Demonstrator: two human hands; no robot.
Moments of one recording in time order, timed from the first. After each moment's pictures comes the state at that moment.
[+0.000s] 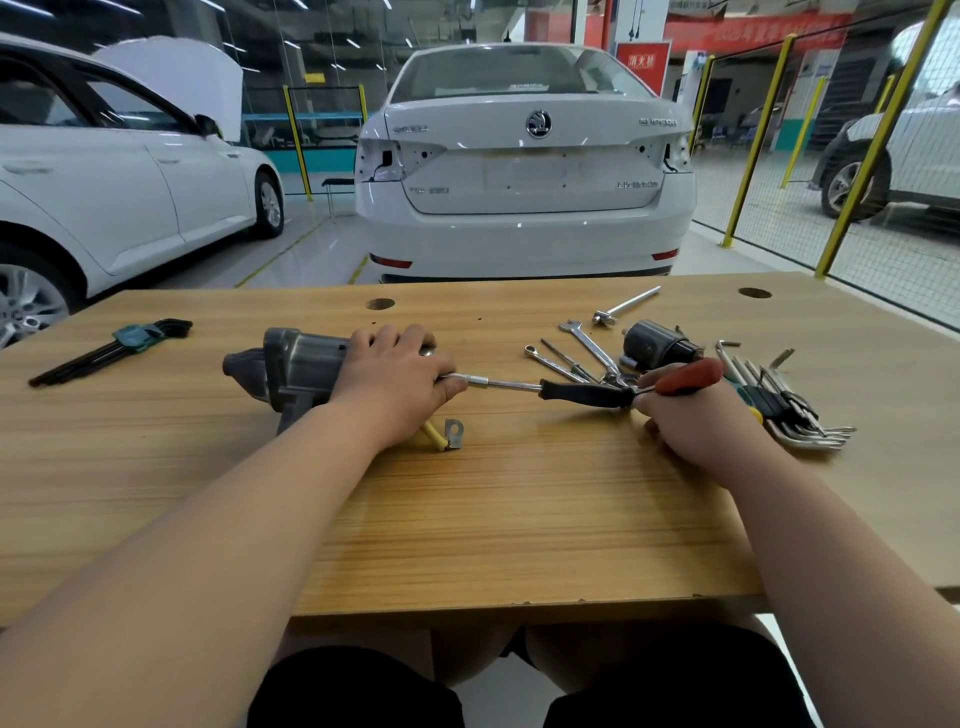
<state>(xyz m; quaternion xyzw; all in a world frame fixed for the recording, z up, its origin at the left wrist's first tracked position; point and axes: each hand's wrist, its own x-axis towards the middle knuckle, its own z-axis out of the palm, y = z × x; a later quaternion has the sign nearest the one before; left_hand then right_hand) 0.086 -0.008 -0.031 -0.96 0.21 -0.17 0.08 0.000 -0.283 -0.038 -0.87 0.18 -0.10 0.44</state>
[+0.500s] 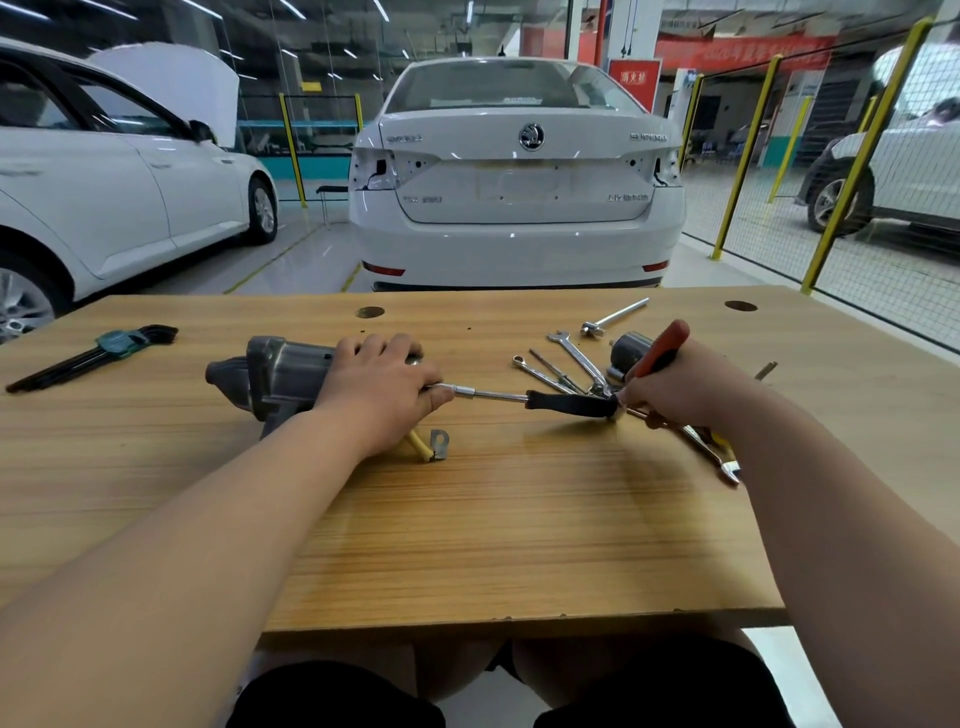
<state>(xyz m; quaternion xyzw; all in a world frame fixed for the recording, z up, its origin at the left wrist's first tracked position) 0.086 -0.009 -0.029 -0.96 0.21 -0.15 0.08 0.023 -0.299 -0.003 -0.93 0.15 -0.03 0.32</state>
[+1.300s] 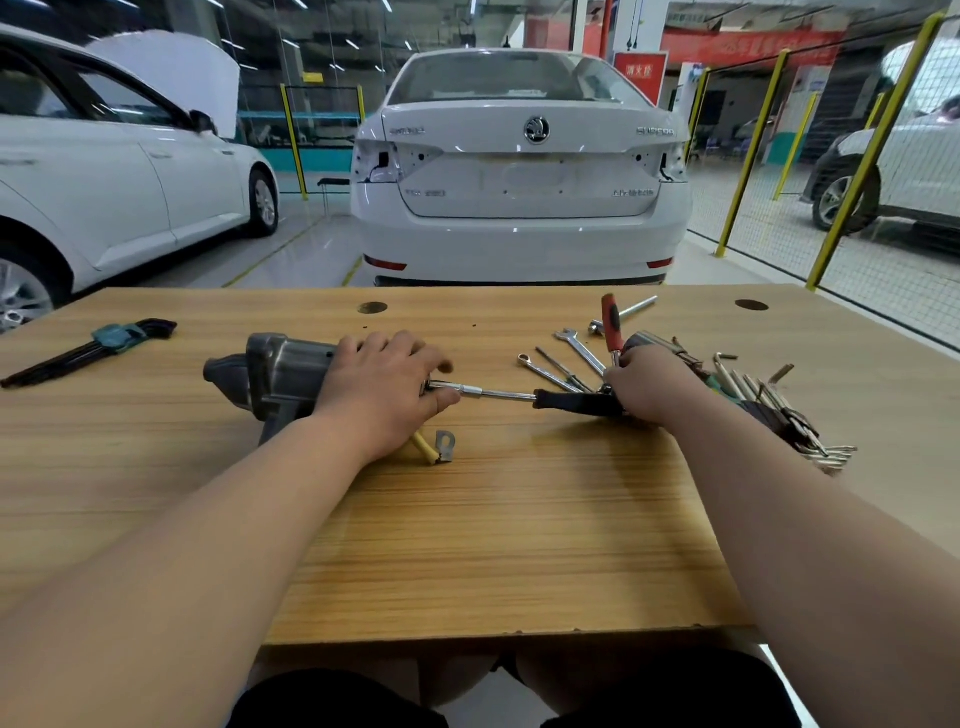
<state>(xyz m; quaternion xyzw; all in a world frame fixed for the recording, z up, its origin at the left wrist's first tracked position) 0.084 -0.007 -0.028 -0.96 0.20 -0.18 0.02 0.067 -0.275 -0.023 -0.94 0.18 -0.04 0.27</state>
